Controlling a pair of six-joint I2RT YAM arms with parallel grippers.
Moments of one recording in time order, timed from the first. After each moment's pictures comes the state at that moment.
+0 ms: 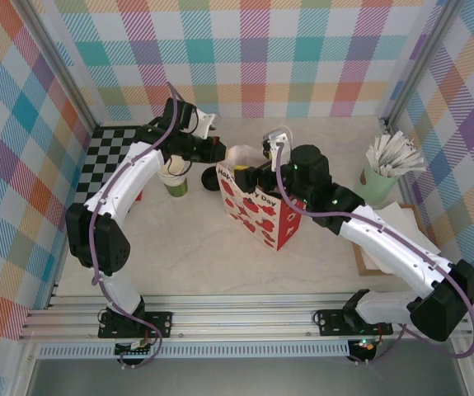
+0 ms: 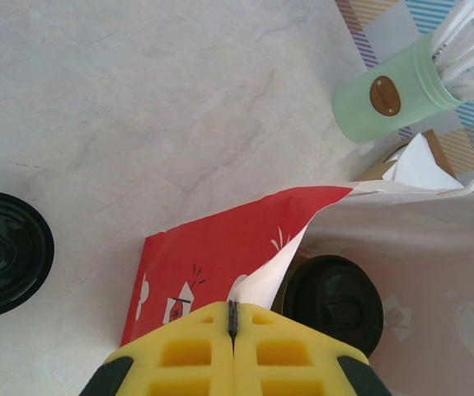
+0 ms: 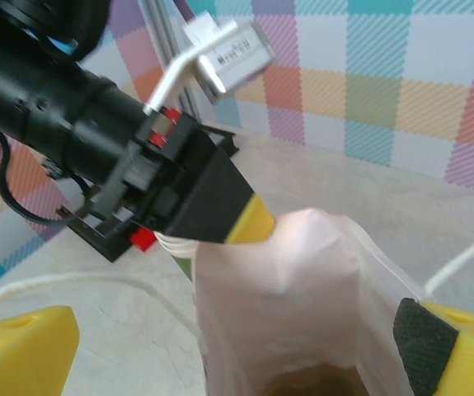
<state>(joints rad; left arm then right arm) -0.36 1.78 1.75 -0.82 0.54 -0.20 0.73 1.24 1.15 -0.15 -0.05 0.19</state>
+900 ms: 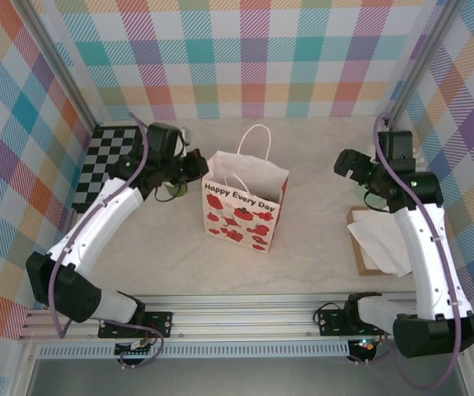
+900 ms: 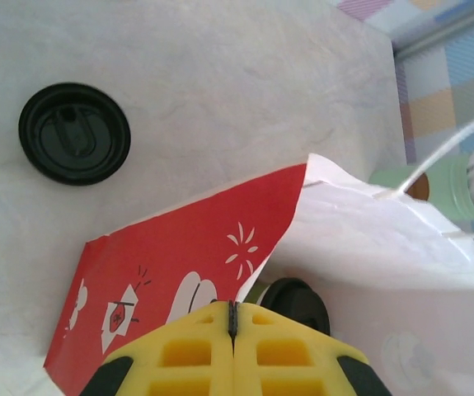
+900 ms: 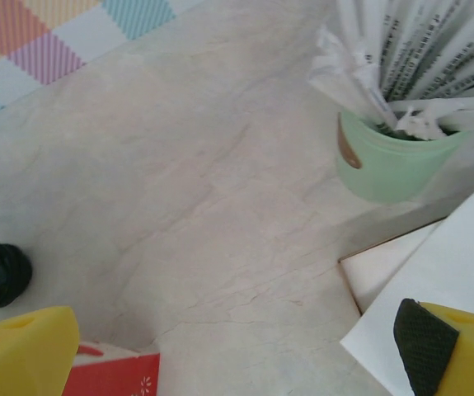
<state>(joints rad) -0.44 1.39 1.38 -0.72 0.21 -0.69 0.08 1.16 1.41 -1.04 0.09 0.45</state>
